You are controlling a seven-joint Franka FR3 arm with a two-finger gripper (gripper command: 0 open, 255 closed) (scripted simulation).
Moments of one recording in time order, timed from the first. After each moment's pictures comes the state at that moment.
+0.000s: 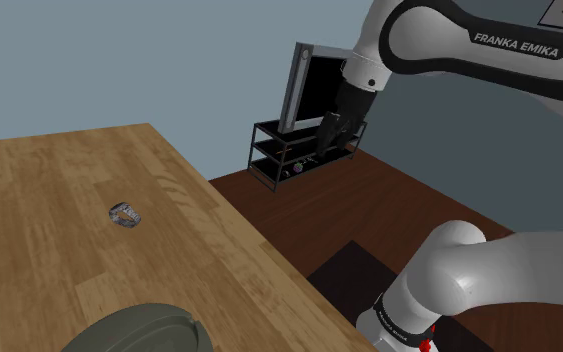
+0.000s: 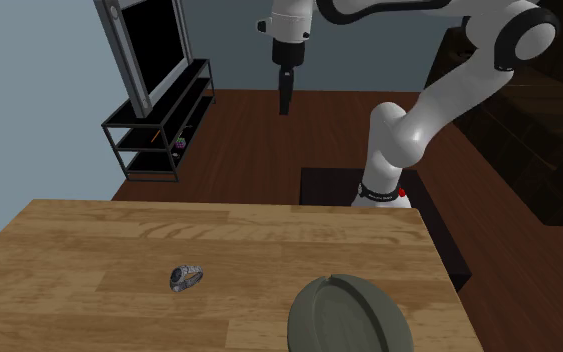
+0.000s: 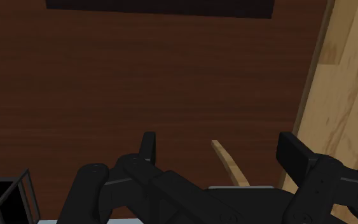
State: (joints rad) arm 0.00 -0.80 0.06 -2.39 0.09 1.67 0.01
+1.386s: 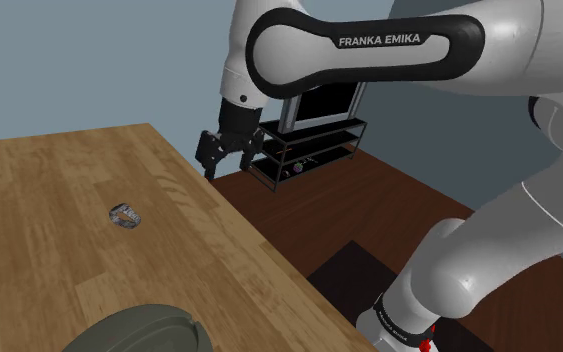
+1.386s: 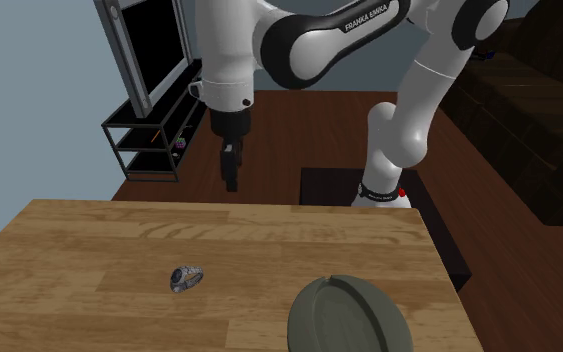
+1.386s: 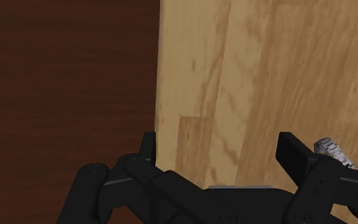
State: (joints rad) arm 0.09 -0.29 0.39 -2.12 0.19 1.92 0.34
